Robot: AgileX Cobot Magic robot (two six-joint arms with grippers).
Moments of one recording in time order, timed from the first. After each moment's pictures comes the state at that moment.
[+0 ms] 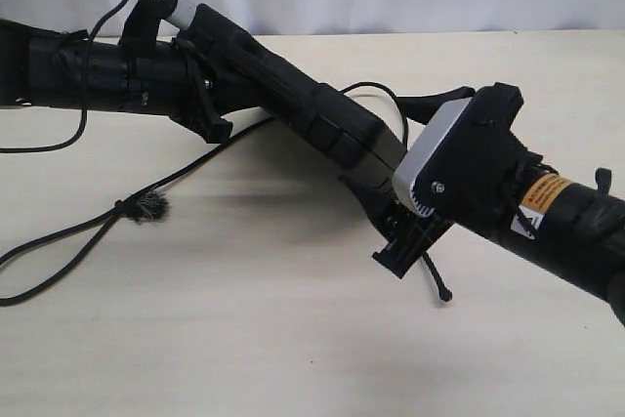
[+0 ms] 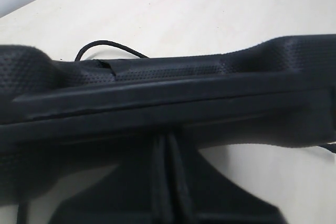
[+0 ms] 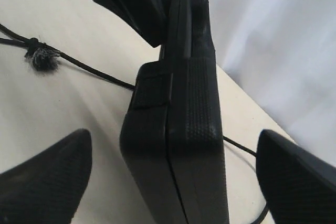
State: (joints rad) left arm -0.09 1.83 -0.98 -1.72 0.76 2.11; right arm 0.58 1.35 -0.43 -0.08 -0.52 -0.42
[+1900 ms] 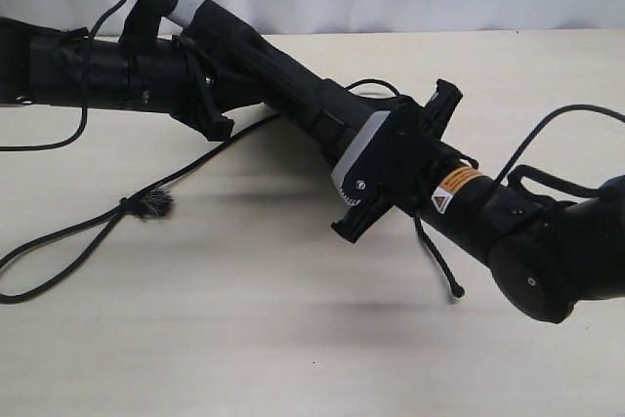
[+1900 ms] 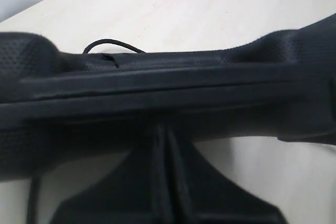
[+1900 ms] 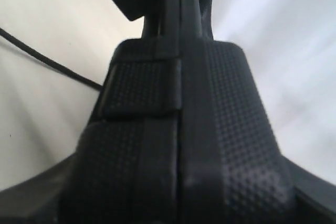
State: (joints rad) left arm -0.09 1.82 -0.98 -1.73 0.74 2.11; right arm 0.58 1.75 -0.55 0.05 -0.87 -0.64
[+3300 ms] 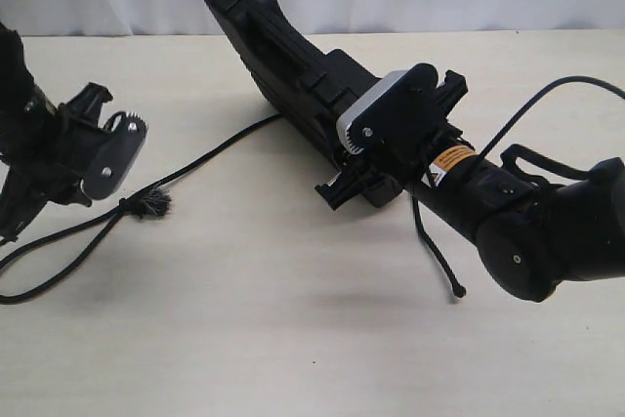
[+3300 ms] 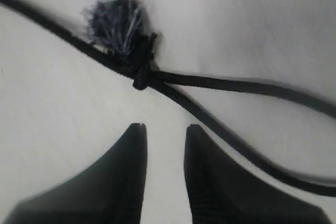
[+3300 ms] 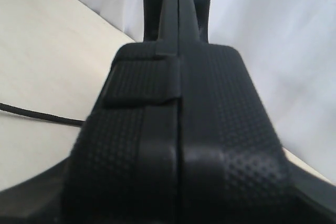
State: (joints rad) left arm -0.10 1.72 -0.92 0.08 0.61 1.67; right arm 0.58 1.75 -0.61 0.10 -0.87 -0.43
